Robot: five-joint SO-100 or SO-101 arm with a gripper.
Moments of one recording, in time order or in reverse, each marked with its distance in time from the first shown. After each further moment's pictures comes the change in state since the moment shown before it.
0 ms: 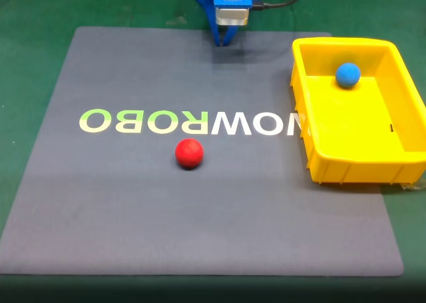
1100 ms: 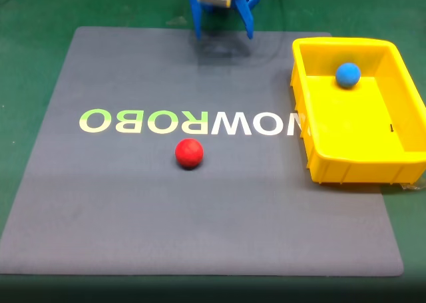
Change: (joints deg) arm 9.8 -10.3 -12.4 -16.0 -6.2
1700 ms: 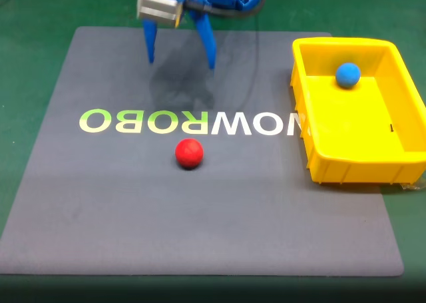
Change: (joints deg) arm 4.5 -76.6 -48.6 -28.0 0.8
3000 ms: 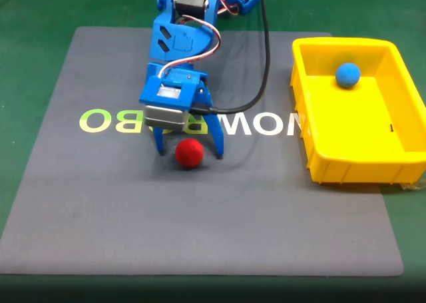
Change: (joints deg) arm -7.6 -44.8 -33.9 -12.8 7.0
